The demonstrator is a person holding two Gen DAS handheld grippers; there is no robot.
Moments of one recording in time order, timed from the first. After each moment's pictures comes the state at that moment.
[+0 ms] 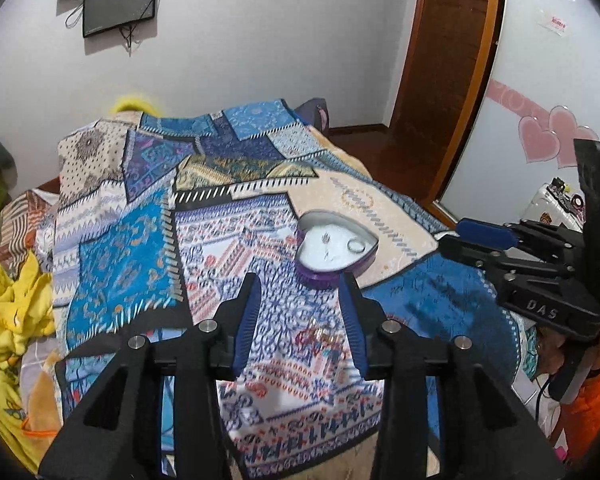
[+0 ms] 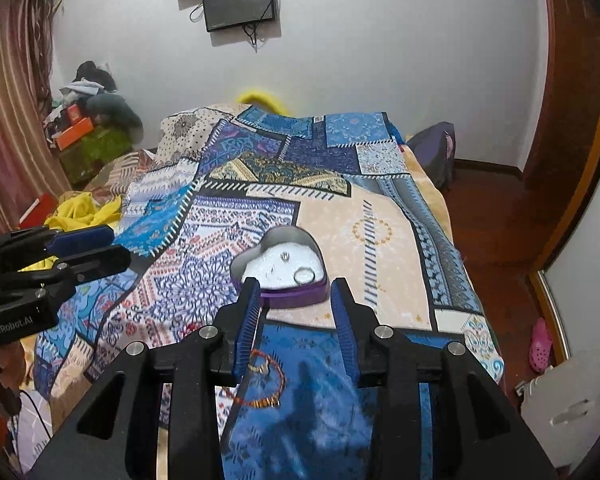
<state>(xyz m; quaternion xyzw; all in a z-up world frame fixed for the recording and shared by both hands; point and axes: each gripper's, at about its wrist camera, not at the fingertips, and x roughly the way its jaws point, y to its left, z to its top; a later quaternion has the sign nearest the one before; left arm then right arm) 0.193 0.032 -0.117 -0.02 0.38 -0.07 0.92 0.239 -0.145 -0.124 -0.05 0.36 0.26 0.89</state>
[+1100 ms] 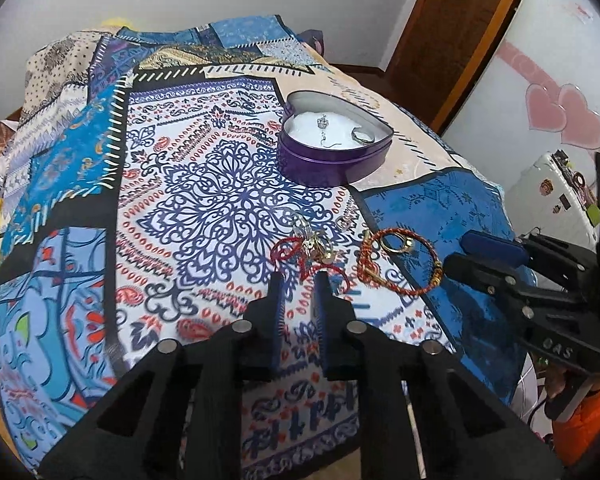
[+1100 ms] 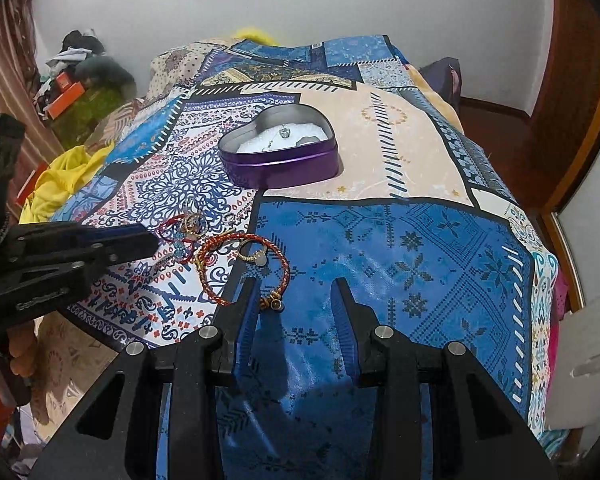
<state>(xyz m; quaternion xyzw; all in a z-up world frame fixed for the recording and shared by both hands) 0.210 0.021 -0.212 -0.06 0.48 -0.10 0.87 0.218 -0.153 -0.196 -0.04 0.45 0.26 0.85</state>
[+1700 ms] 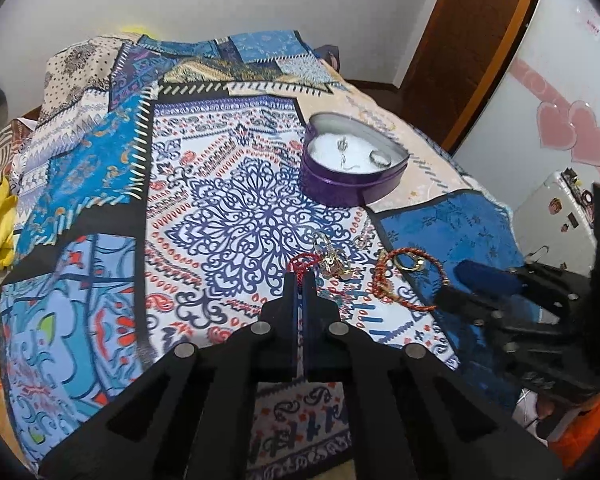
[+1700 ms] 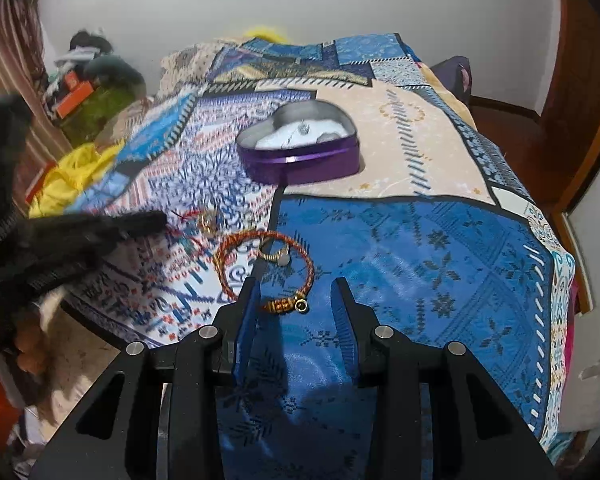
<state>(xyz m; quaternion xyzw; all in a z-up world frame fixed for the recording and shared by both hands) 0.202 0.033 -0.199 -0.07 0.45 -0.07 0.89 0.213 -0.136 -0.204 -0.06 0.44 0.27 0.85</state>
